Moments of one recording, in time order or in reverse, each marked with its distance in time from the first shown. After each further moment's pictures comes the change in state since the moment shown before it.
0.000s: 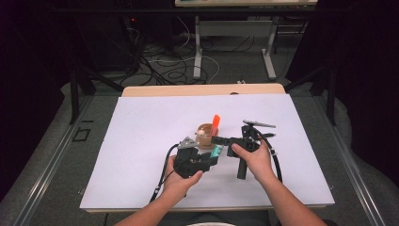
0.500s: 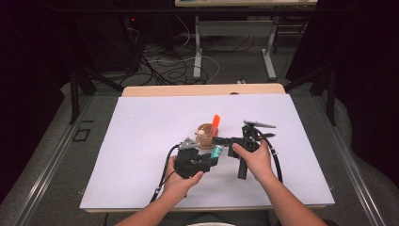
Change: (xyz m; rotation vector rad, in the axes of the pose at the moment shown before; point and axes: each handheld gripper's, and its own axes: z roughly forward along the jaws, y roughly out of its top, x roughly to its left) left arm -0.001 -0.002 0.002 0.010 0.010 -0.003; right arm -0.005 0.001 0.001 0.013 0.000 0.047
